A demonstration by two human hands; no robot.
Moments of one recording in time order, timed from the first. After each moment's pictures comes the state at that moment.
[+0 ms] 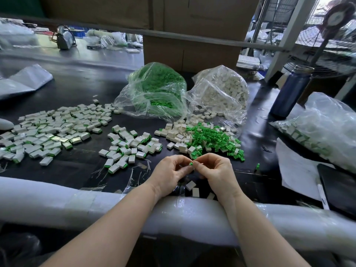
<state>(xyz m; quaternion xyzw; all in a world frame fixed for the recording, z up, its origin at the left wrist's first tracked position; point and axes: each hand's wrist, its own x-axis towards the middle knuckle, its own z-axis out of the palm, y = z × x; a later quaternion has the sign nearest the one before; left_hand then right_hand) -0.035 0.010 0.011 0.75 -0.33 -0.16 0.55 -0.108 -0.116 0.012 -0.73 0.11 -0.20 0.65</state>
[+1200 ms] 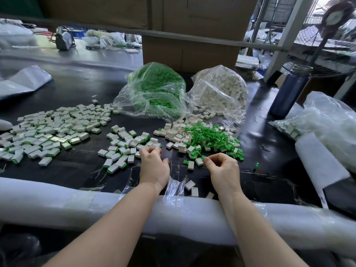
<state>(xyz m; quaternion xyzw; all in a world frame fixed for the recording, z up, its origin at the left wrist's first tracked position) -0.023 0.014 0.005 0.88 -0.12 0.01 0.46 -0.102 -0.128 0.001 -0.78 0.28 -0.28 0.48</state>
